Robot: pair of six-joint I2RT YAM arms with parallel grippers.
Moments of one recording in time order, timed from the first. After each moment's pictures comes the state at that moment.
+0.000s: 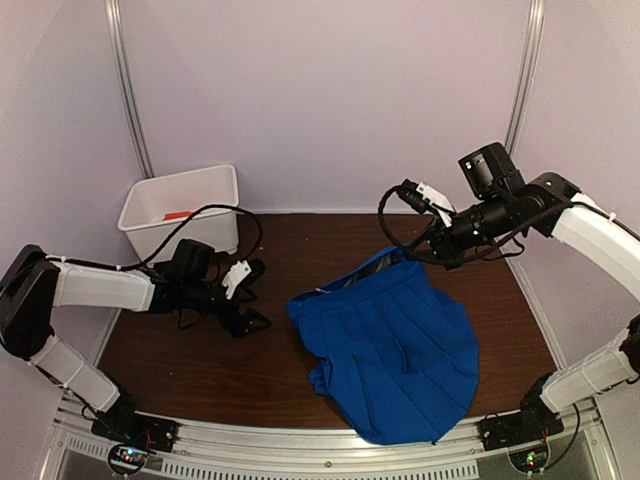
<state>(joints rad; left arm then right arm) -0.53 1.45 0.67 0.02 0.50 0.27 0.62 1.32 1.41 -0.89 -0.43 -0.24</state>
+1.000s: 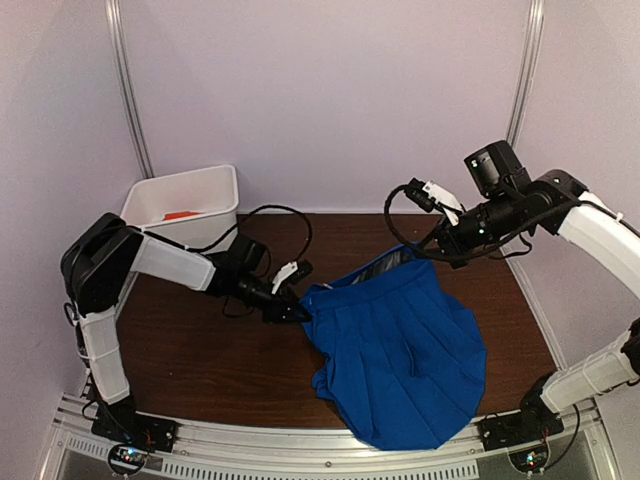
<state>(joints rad) -0.63 1.97 1.05 0.04 0.85 0.26 0.61 1.29 1.42 -0.95 -0.35 -0.22</state>
